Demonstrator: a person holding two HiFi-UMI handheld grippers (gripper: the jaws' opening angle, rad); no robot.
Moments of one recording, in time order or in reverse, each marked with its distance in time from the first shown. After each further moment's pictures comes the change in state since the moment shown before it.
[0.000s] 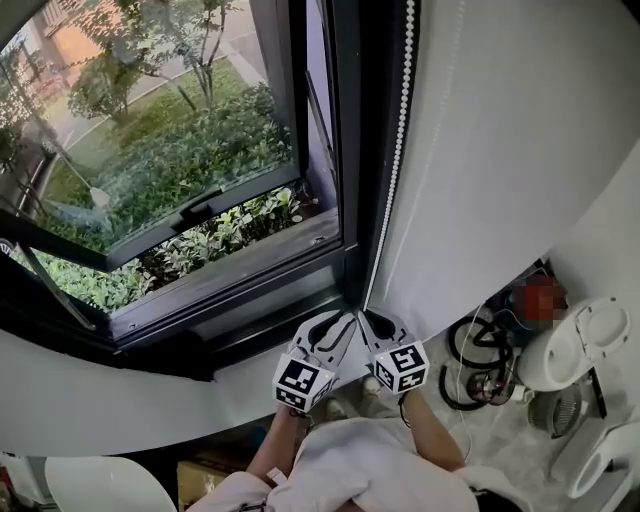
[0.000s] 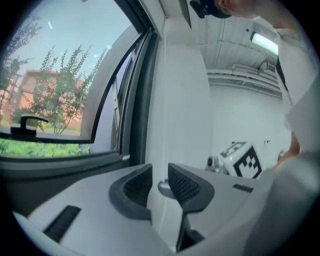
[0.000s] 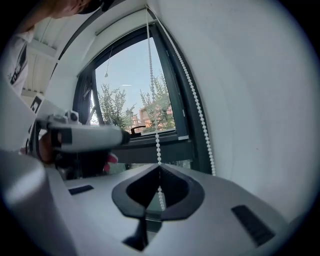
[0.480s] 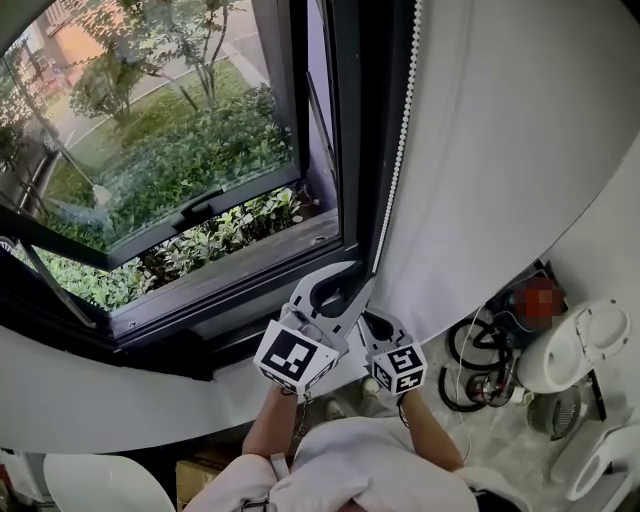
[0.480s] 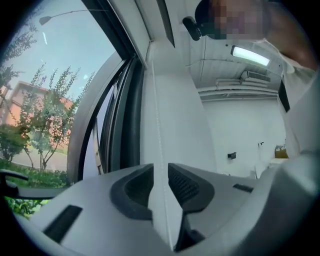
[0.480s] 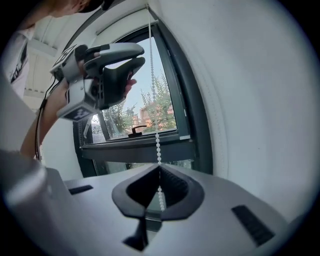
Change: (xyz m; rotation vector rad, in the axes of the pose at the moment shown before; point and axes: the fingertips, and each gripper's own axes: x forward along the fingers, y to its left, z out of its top) left arm 0.010 -0.006 0.162 0.130 -0.254 -0.083; right arm -0.001 0.004 0.000 -0.004 0.002 0.006
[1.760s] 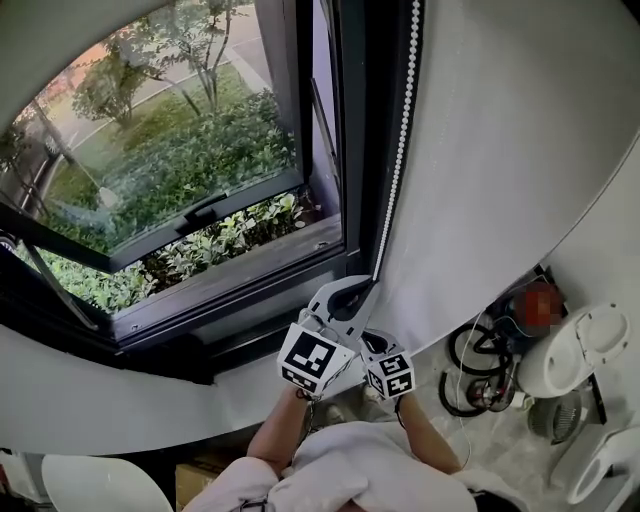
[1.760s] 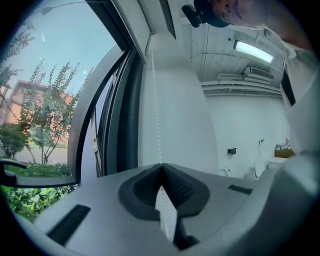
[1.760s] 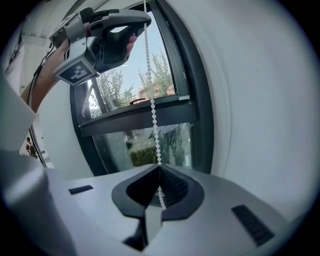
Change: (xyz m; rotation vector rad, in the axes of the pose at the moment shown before) left arm 0.011 -0.007 -0.037 -0.019 0.076 0.003; right arm 0.010 -0.001 -0.094 0.004 0.238 -0.003
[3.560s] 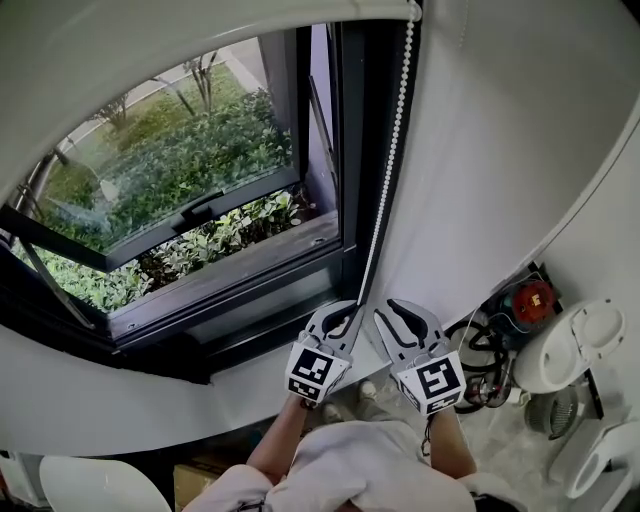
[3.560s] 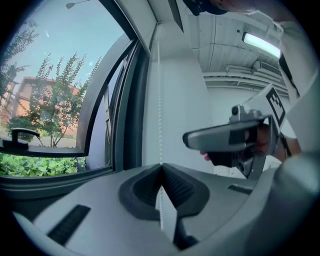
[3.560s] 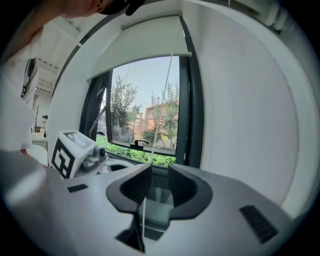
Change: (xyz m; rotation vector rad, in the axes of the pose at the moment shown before) left arm -0.025 -0.011 -0.092 -0.056 0.109 0.065; right arm -0.129 0.022 0.189 -0.267 -0.279 -0.071
